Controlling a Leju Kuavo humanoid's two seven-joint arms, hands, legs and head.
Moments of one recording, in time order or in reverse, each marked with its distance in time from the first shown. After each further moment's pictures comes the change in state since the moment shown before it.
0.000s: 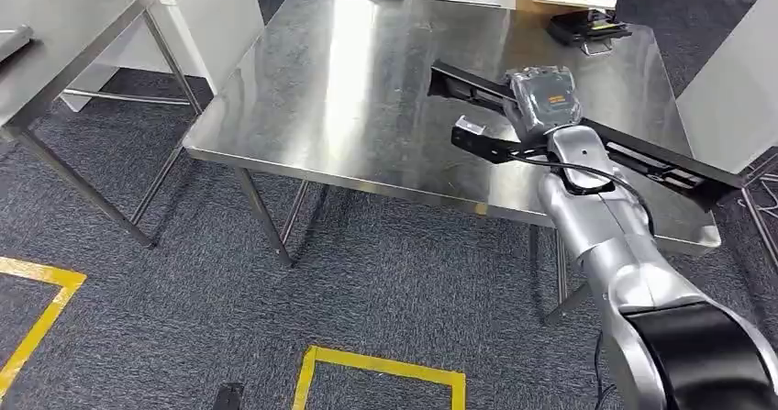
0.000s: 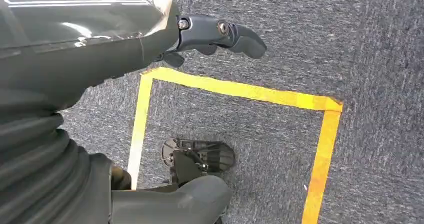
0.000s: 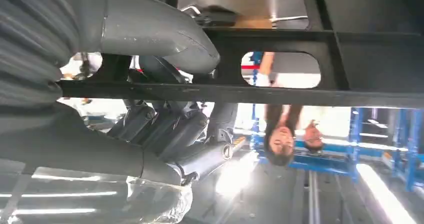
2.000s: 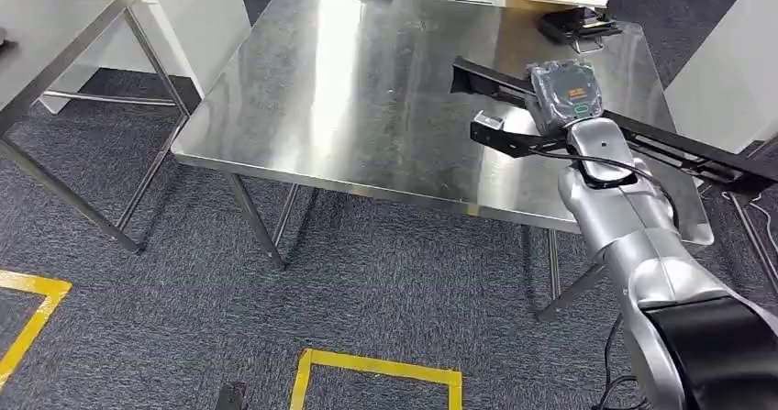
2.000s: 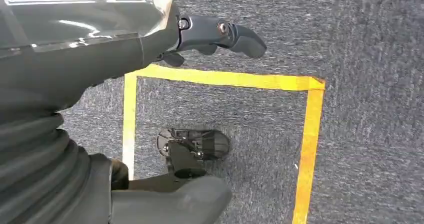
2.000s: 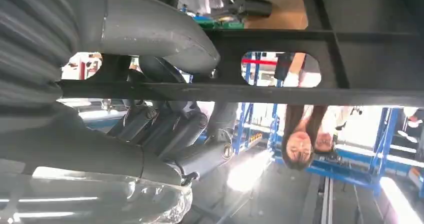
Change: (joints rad) left arm 0.004 0.008 0.000 0.000 -0.030 -0.072 -0.036; right arm -0.027 -0.066 0.072 0.006 0.001 0.029 0.041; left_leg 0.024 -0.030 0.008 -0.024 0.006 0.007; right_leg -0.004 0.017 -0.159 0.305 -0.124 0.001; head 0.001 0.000
